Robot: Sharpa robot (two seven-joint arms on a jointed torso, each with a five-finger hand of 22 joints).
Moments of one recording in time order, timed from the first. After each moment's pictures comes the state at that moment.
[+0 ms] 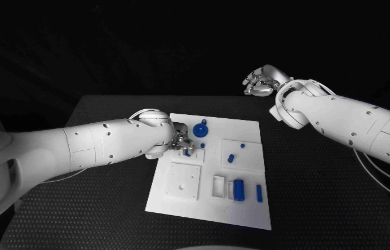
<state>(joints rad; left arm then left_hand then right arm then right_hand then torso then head) 1.30 -0.56 -0.24 1.28 -1.15 0.13 -0.48 0.70 0.08 0.69 -0.29 0.34 1.06 0.06 0.36 0.91 1.40 -0.13 1.14 0.69 1.20 -0.15 1.33 0.71 0.09 0.94 -0.13 1.18 1.21 1.31 -0.58 -0.05 1.06 -1.06 -0.41 -0.05 1.12 -0.25 0.79 -0.24 0.34 0.87 0.18 0.30 0.43 0.91 0.10 0.72 0.30 0.96 0.00 1.06 0.74 0.26 0.81 0.15 0.72 1.31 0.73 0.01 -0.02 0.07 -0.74</state>
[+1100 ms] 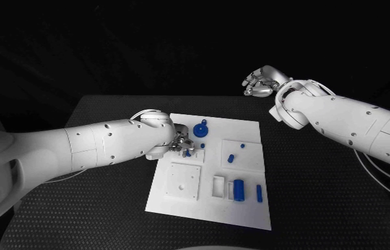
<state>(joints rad) 1.30 -0.55 -0.24 1.28 -1.15 0.15 -0.48 0.67 0.10 0.70 -0.23 0.24 1.08 0.05 0.46 0.90 1.40 -0.13 1.15 0.69 1.21 -0.15 1.33 0.70 0.09 0.94 -0.13 1.18 1.22 1.31 -0.58 -0.05 1.07 -1.06 -0.40 -0.05 1.12 -0.25 0.79 -0.24 0.37 0.87 0.18 0.30 0.43 0.91 0.10 0.72 0.29 0.94 0.00 1.07 0.73 0.26 0.80 0.15 0.72 1.31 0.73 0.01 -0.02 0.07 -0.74</state>
